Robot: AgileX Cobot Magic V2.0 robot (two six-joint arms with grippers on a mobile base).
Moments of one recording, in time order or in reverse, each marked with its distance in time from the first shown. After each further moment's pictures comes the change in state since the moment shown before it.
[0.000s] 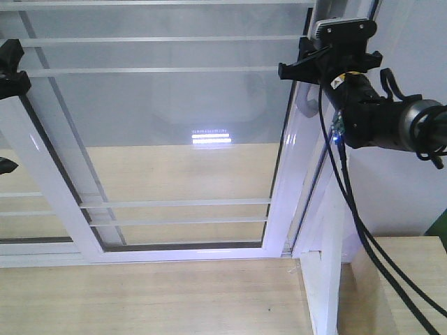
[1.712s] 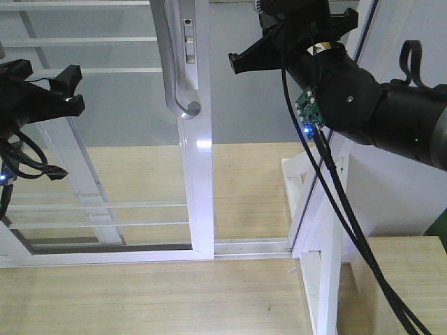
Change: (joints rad) left arm -0.121 0.197 -0.005 0.093 -0.117 -0.098; right arm 0.251 -0.326 0.011 0.610 0.250 -0.787
